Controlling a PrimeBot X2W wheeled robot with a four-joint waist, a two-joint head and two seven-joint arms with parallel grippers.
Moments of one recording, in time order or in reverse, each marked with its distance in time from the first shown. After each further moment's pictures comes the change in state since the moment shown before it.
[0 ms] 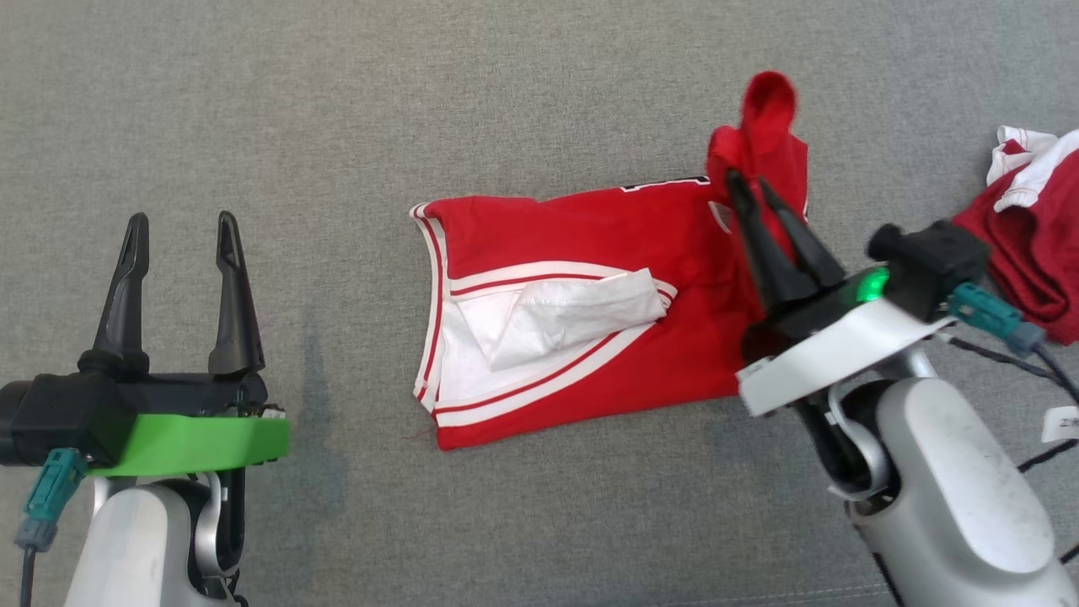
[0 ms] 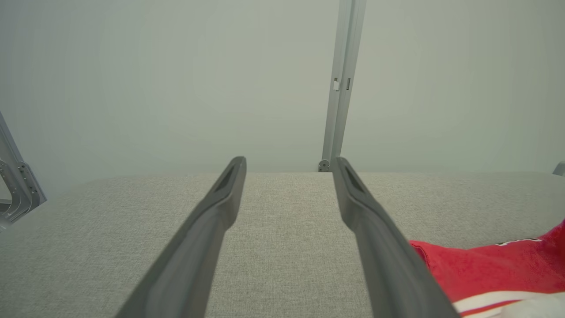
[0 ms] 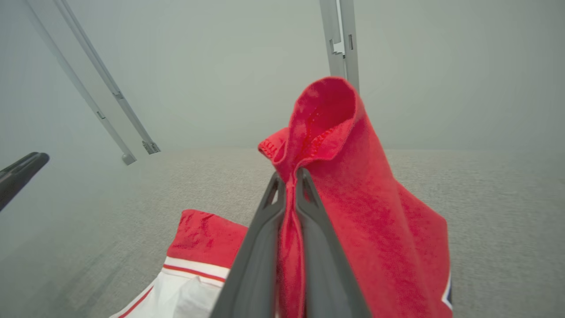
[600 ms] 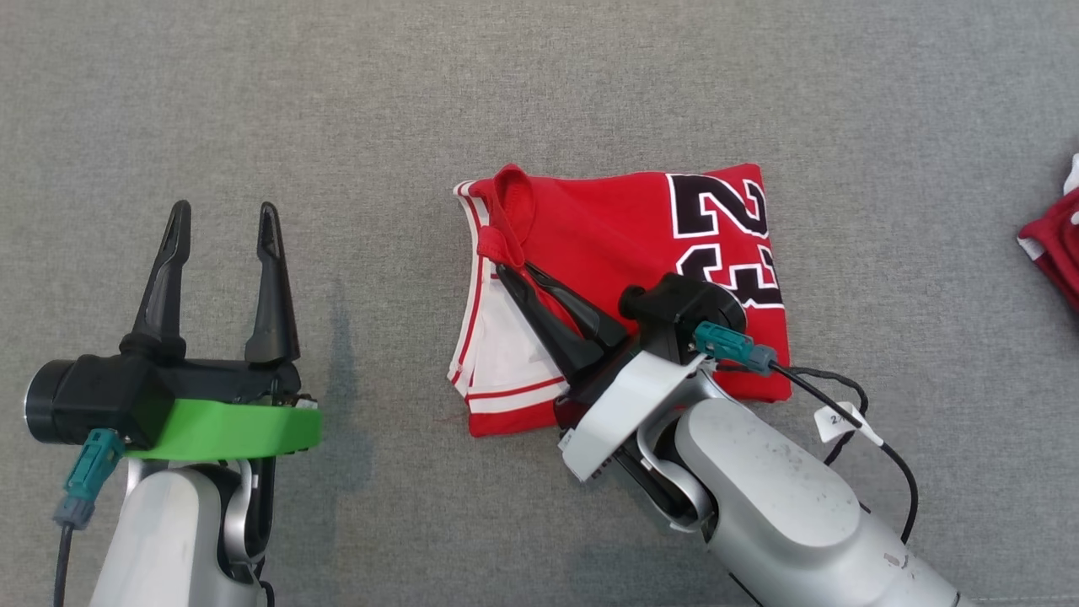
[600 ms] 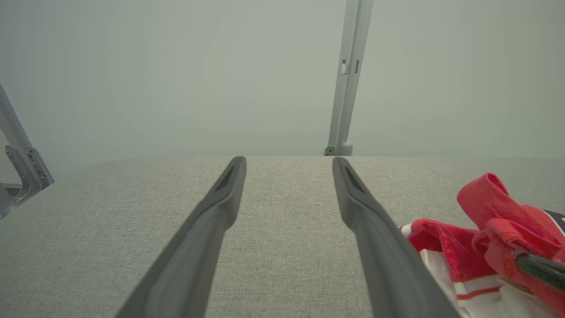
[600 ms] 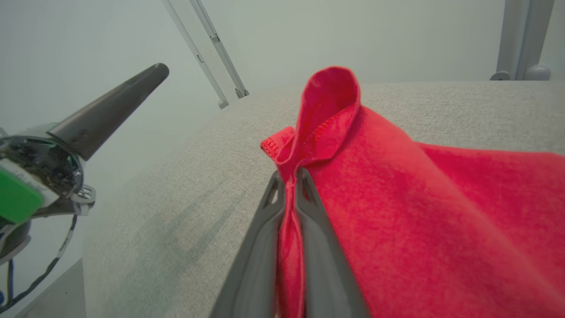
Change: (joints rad) left arm -0.036 -0.028 -0.039 0.036 0.017 -0.024 0.000; right arm -0.196 0.175 0.437 0.336 0.040 0.000 -0.132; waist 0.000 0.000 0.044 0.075
